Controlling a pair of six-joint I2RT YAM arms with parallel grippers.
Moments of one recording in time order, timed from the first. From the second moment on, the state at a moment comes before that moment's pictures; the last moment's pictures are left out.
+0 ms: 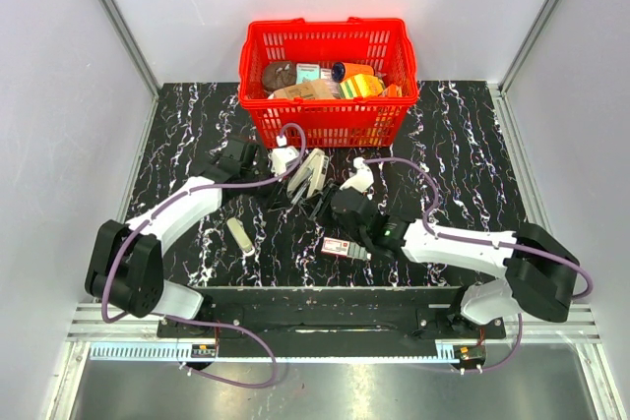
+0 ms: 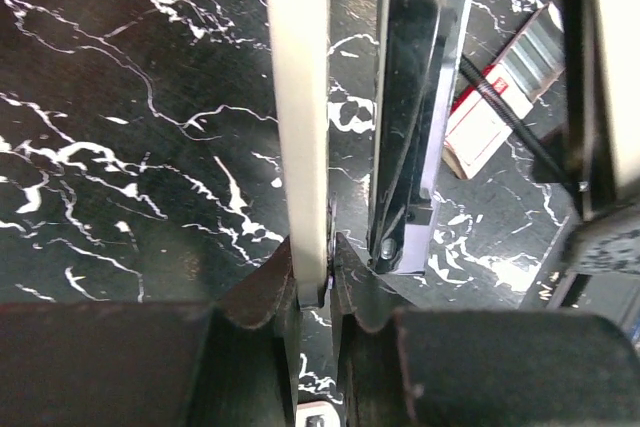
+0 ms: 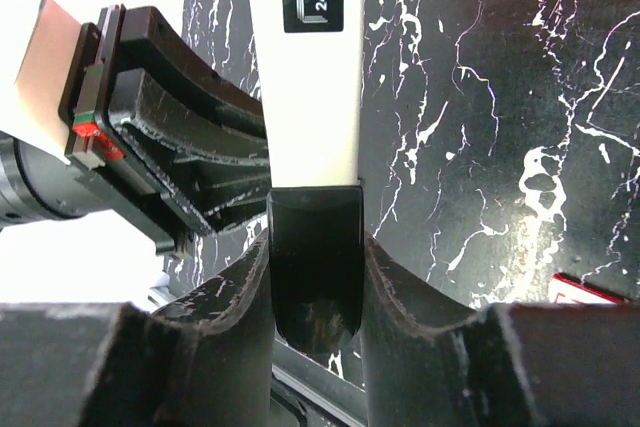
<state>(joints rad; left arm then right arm) -0.39 1.42 0.92 -0.42 0.59 0.31 1.06 1.41 0.81 0.17 0.40 1.12</state>
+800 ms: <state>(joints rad) -0.49 1.42 0.82 -0.15 0.23 0.64 0.96 1.25 0.69 0.08 0.19 0.79</state>
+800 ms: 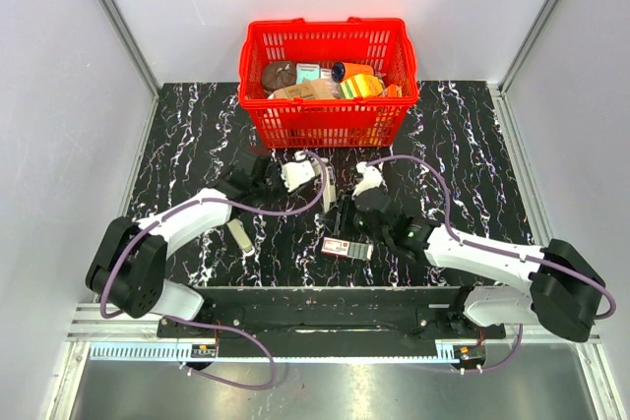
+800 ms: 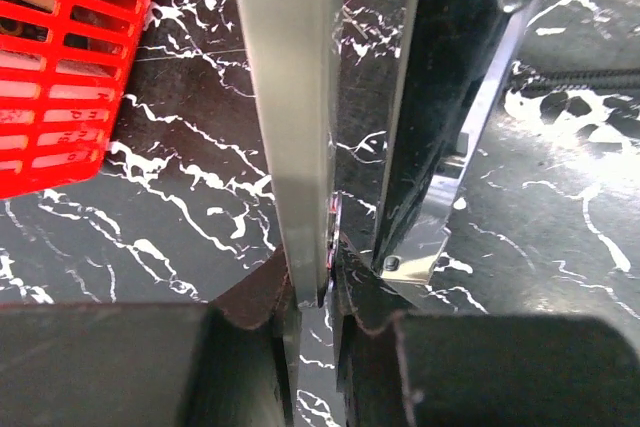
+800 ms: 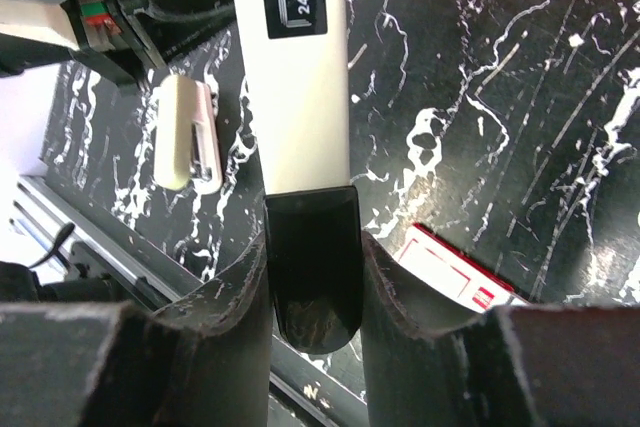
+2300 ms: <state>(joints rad) -0.65 1.42 1.01 -0.51 0.61 0.41 0.89 1.23 0.80 -0.05 0.37 0.74</state>
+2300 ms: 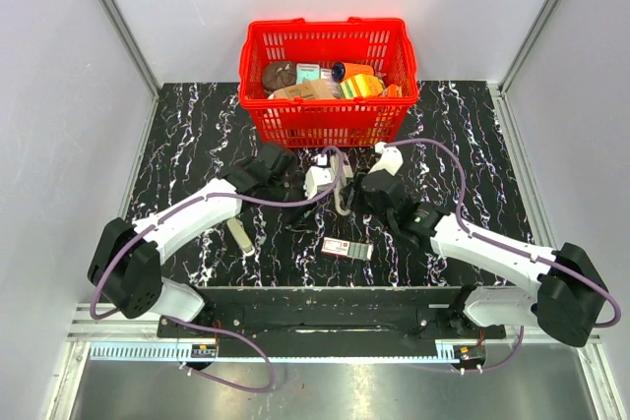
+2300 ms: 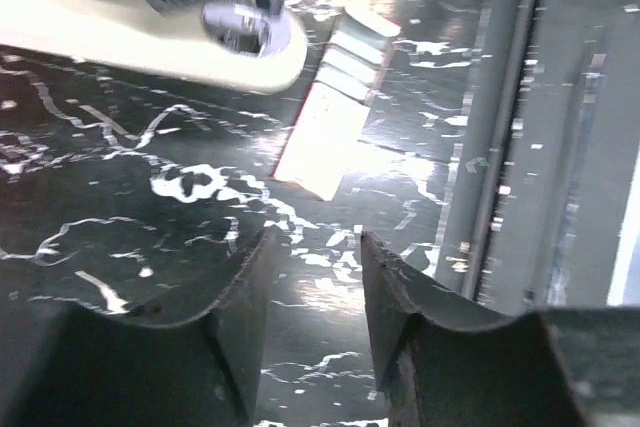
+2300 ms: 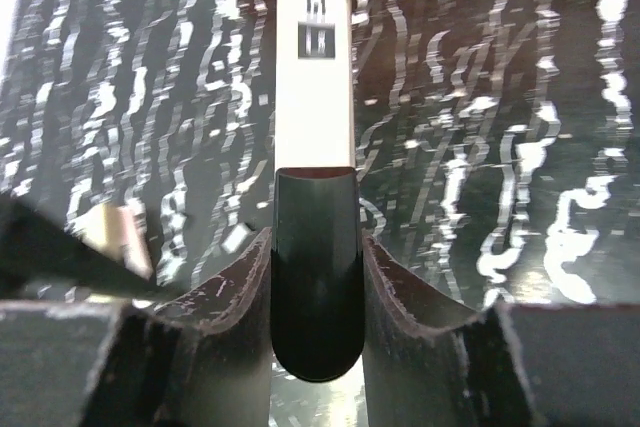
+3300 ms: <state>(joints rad) -0.18 1.31 1.17 -0.89 0.70 0.43 0.74 1.48 0.79 -0.12 0.64 0.56</state>
